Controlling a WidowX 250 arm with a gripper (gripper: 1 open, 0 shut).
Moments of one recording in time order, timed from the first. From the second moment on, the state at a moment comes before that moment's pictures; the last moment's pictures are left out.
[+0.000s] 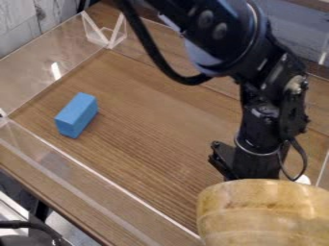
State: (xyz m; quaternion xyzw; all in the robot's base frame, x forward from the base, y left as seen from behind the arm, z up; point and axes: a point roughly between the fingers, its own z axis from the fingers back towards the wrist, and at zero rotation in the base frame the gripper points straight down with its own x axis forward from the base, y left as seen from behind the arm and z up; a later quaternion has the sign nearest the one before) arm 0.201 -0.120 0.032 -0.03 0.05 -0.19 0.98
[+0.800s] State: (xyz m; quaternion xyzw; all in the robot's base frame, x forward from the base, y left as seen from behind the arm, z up) arm 0.192 -0.122 0.027 -0.04 0.05 -0.18 0.98
